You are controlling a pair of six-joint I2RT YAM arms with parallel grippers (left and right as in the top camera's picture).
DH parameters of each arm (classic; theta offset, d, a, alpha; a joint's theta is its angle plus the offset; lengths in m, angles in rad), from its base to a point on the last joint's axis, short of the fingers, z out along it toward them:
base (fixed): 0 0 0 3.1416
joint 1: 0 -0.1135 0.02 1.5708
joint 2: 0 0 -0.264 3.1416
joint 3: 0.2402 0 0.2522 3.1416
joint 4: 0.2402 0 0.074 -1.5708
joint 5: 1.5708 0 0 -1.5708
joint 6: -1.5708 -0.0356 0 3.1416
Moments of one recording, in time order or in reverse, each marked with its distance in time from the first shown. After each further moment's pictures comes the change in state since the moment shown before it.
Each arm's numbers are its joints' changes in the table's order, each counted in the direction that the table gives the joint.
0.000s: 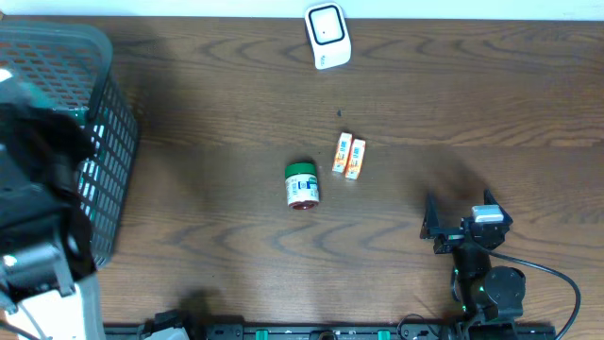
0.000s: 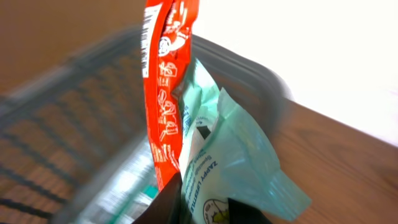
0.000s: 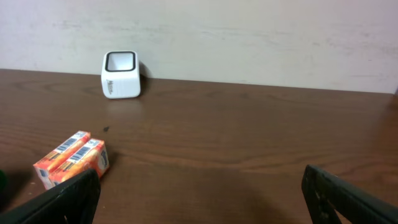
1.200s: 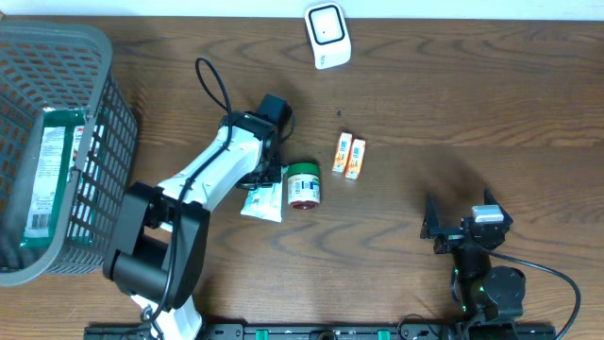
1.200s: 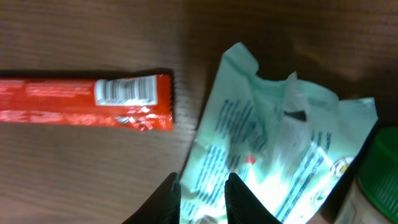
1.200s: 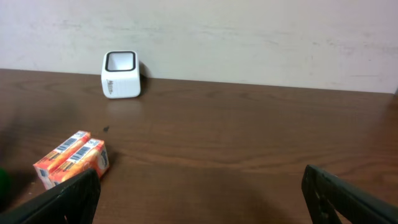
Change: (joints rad) left arm 0.689 0.849 -0.111 0.109 0.063 0.318; right arm 0.000 0.000 0.000 0.000 0.000 0.000
